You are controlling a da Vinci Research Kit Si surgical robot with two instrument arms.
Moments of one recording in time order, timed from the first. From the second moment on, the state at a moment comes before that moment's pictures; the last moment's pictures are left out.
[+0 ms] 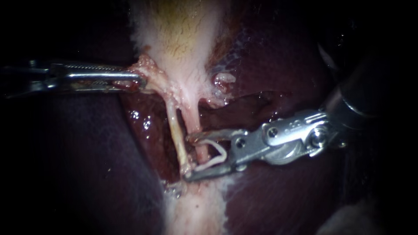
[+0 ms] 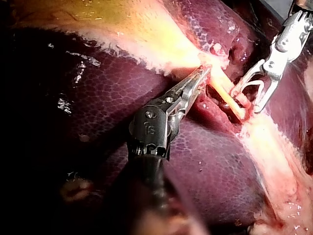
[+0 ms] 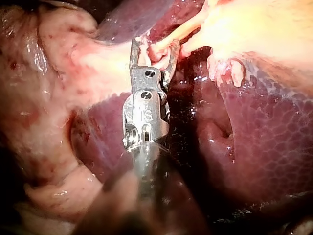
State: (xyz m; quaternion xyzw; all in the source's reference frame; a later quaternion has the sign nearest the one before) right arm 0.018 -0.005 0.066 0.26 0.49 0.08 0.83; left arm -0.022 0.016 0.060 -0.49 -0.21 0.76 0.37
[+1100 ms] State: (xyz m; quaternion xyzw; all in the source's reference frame) right arm 0.022 -0.006 0.070 0.32 0.54 0.03 0.78; left arm -0.022 0.016 0.060 -0.49 -0.20 0.77 0.37
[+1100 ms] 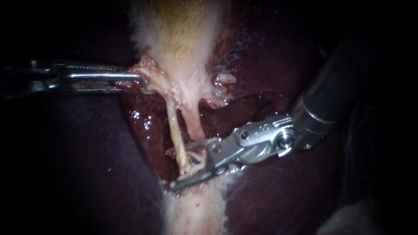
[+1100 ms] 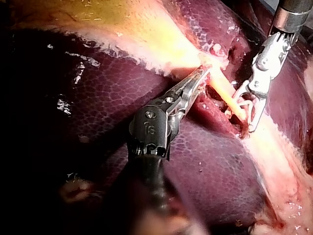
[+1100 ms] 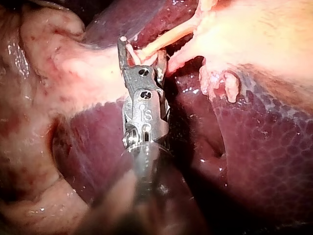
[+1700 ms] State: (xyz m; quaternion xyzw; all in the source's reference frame) right arm 0.023 -0.007 0.069 0.33 0.56 0.03 0.76; left arm -0.022 0.017 0.061 -0.49 -0.20 0.77 0.37
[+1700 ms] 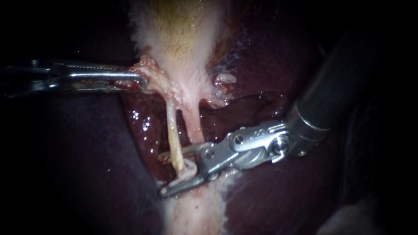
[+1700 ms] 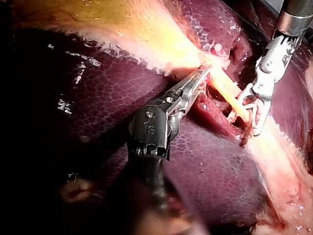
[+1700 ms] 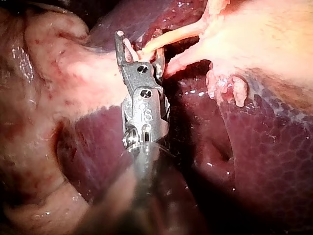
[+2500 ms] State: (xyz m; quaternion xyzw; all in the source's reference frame) right arm 0.024 -0.011 0.065 0.39 0.57 -0.02 0.72; left arm -0.021 0.017 0.061 -0.49 -0.21 0.77 0.36
